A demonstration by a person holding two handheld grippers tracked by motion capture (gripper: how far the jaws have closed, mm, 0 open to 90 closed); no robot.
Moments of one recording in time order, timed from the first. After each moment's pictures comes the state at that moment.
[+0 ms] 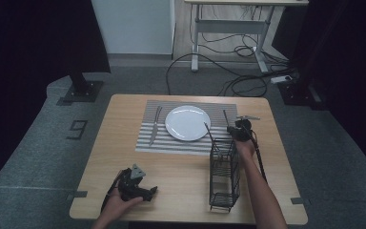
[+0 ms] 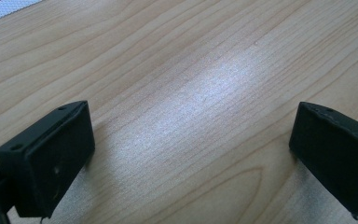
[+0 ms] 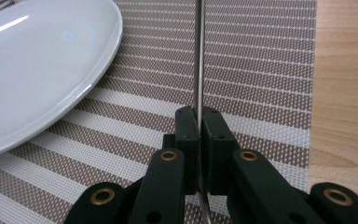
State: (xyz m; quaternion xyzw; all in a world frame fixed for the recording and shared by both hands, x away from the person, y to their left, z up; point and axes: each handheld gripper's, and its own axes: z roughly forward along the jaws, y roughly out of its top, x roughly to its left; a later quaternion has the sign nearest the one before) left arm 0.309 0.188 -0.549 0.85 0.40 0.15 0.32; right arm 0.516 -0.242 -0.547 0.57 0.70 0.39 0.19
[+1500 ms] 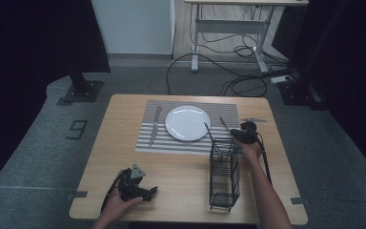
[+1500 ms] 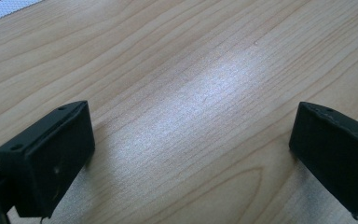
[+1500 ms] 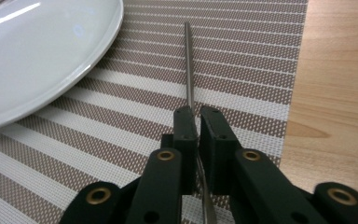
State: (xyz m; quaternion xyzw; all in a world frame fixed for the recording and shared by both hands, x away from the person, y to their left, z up) left arm 0.309 0.188 -0.549 0.85 0.40 0.15 0.32; right arm 0.504 -0.263 -0.544 0.56 0.70 0.40 0.17
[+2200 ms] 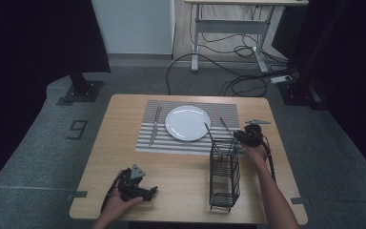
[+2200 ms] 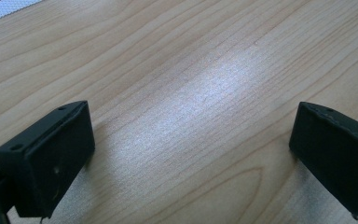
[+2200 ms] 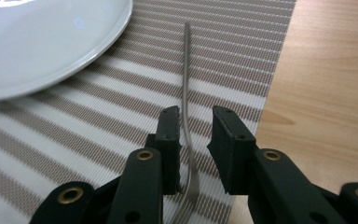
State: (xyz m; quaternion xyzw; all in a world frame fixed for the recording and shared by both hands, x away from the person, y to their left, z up) left arm 0.309 0.188 -0.549 0.85 0.40 0.15 0.32; right arm 0.482 -0.274 -0.533 0.52 0.73 0.40 0.20
